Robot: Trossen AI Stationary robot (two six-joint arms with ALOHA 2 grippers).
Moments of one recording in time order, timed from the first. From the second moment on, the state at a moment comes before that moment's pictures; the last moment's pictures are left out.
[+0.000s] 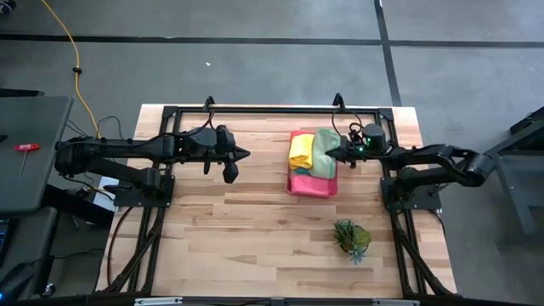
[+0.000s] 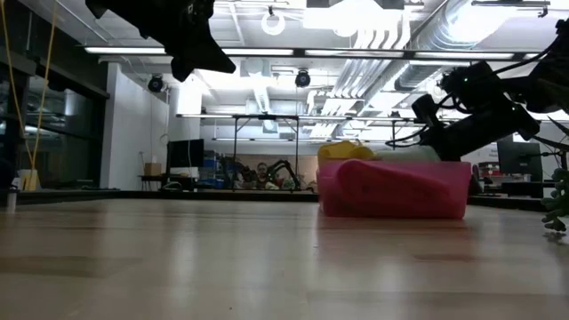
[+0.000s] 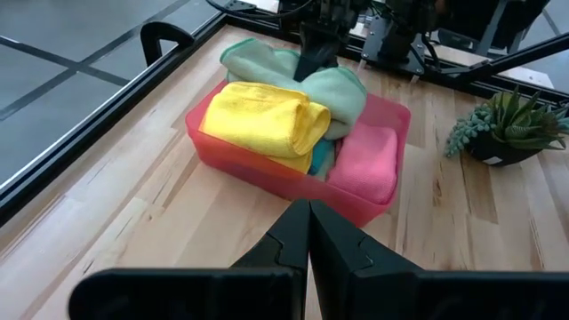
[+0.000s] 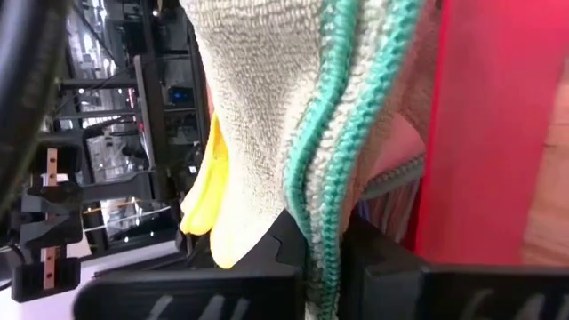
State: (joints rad) left arm 0.27 1.10 0.77 -0.18 -0.09 -0.18; right arm -0.78 1.22 0.14 0.59 -0.58 1.25
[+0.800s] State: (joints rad) left arm 0.27 1.10 0.77 -0.18 -0.12 -0.17; right arm -0.81 1.22 0.15 0.58 -0.69 1.22
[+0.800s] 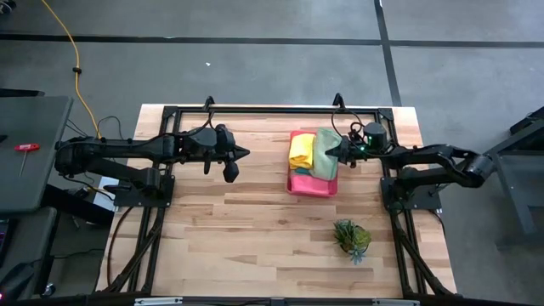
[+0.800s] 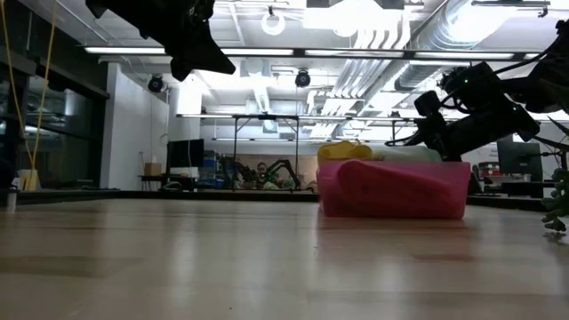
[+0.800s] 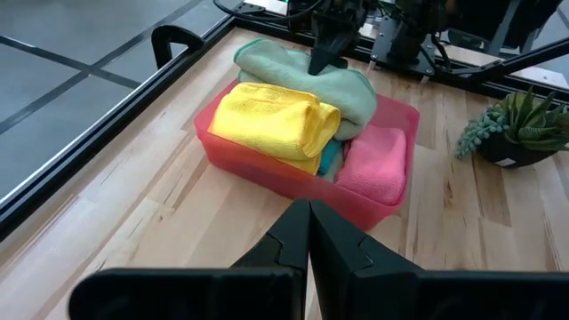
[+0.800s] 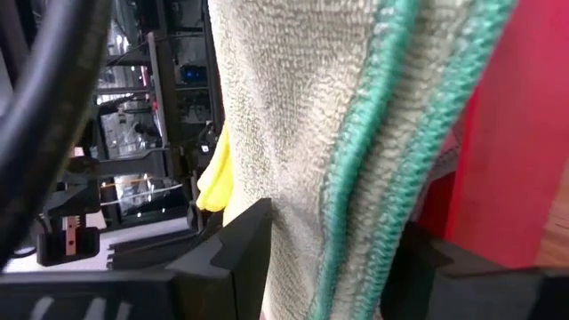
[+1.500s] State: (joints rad) left arm 0.27 1.10 0.77 -0.18 -0.12 -0.15; right arm -0.82 1.22 0.70 -0.48 -0.47 0.63
